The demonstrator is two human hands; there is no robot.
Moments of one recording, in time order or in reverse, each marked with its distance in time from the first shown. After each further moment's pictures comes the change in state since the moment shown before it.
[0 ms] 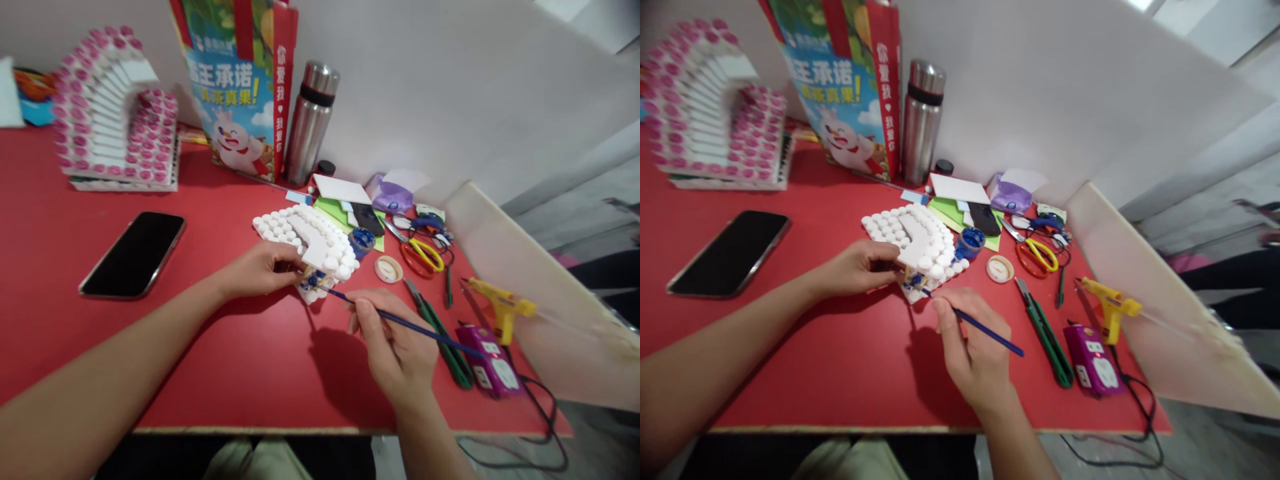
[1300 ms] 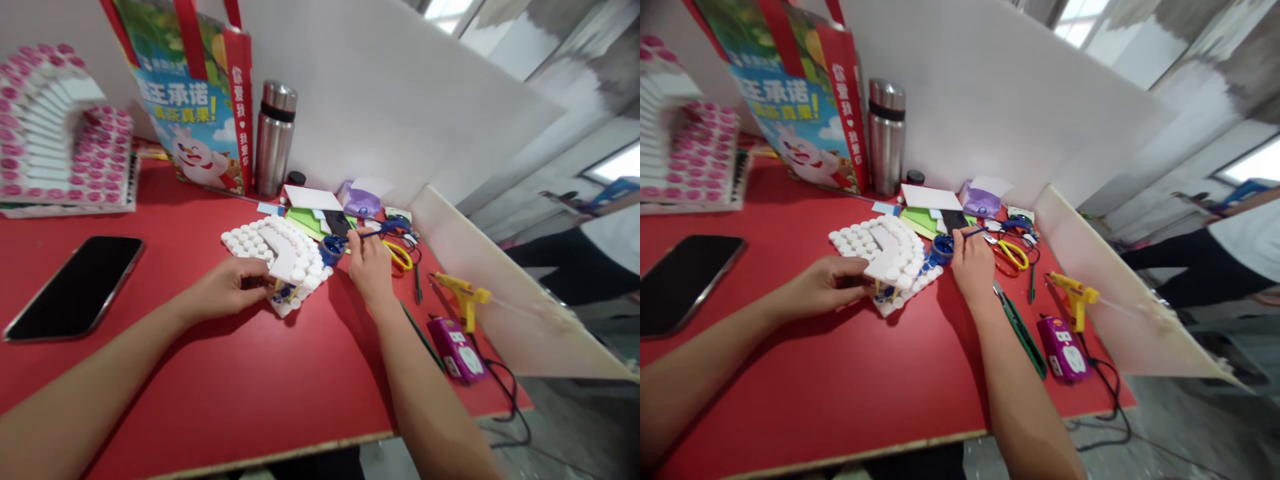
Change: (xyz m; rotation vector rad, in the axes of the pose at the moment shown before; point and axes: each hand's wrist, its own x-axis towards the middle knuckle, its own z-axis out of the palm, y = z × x) left_hand -0.002 0.000 0.002 0.028 0.005 0.005; right_hand 0.082 0.128 0.000 -0.508 0.182 -0.013
